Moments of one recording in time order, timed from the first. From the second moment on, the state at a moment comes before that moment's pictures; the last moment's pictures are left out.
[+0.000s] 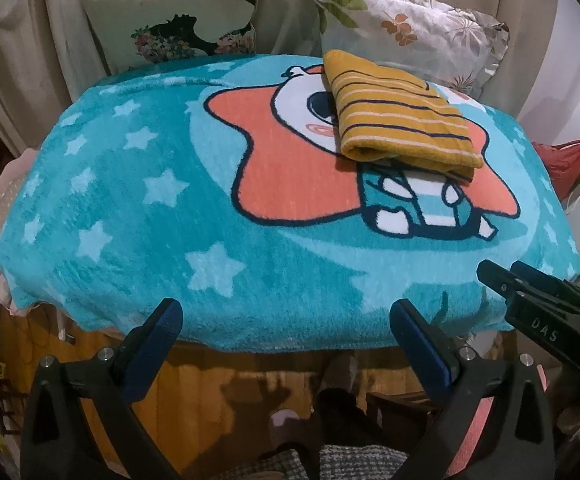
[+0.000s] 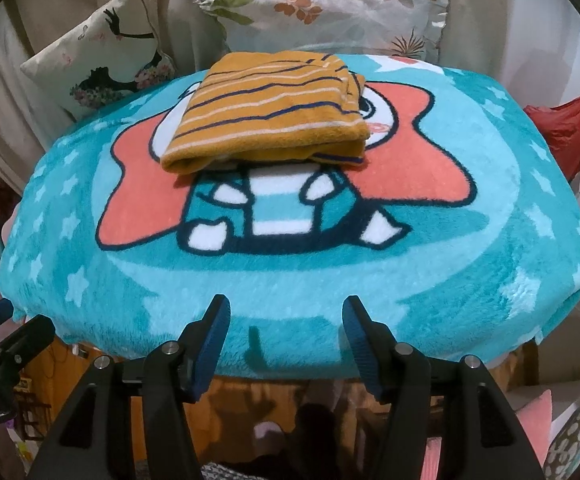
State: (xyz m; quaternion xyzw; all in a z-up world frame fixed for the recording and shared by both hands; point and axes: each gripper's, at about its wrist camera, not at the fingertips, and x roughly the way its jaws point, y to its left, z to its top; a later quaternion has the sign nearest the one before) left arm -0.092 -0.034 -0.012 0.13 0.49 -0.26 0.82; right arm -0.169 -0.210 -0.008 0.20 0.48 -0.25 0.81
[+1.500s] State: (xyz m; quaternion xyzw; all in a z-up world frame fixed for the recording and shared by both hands) left arm -0.017 -0.134 -0.019 0.12 0.53 -0.19 0.82; right arm 0.035 -0.361 -0.025 0.13 0.53 -0.16 0.82
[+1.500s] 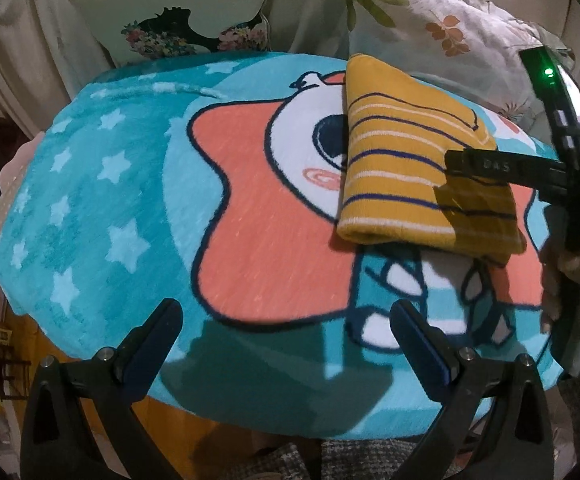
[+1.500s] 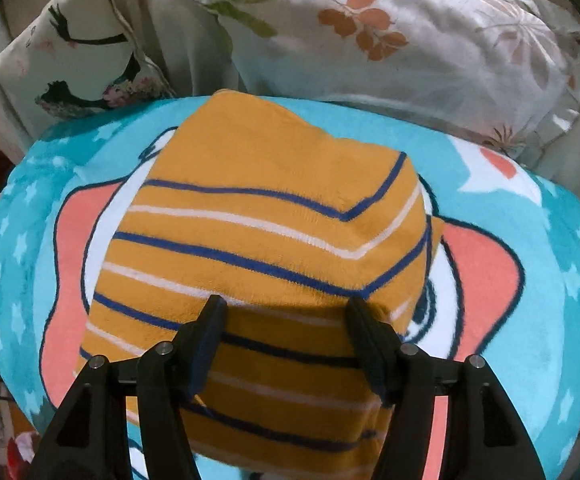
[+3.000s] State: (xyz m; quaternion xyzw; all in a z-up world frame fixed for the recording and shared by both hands) left arm -0.021 -0.145 -0.027 0.12 0.55 -0.22 0.80; right arm -0.025 -0.403 -0.004 0.14 0.49 -0.24 0.83
